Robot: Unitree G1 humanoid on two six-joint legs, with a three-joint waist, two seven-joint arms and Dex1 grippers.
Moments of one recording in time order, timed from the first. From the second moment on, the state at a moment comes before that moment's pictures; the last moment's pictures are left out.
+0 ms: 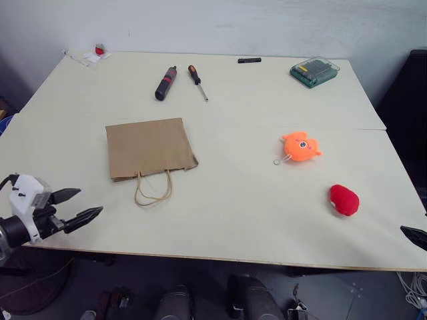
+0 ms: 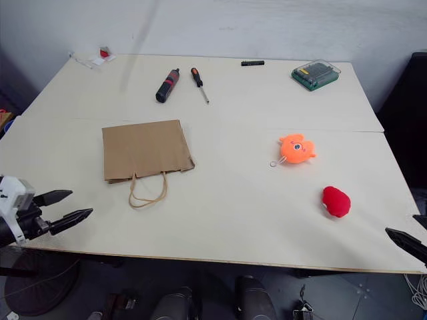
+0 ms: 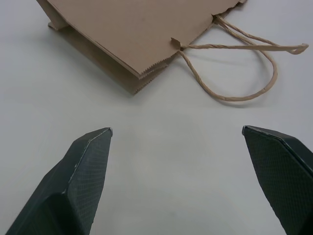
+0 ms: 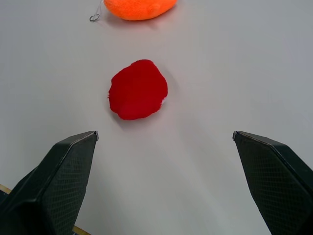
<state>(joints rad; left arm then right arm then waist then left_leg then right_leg) 0.17 0.88 0.59 -0.11 -0.48 0.46 -0.93 0.47 -0.87 -0.95 -0.10 0.65 0.56 1.12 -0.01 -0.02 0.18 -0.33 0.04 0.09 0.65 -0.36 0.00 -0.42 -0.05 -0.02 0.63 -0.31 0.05</state>
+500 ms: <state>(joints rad) 0.16 0.88 0.57 -0.11 -0.47 0.45 -0.94 0.42 -0.87 -0.93 -0.08 0.61 0.55 1.13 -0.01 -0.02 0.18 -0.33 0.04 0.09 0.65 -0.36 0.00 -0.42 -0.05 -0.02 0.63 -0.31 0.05</state>
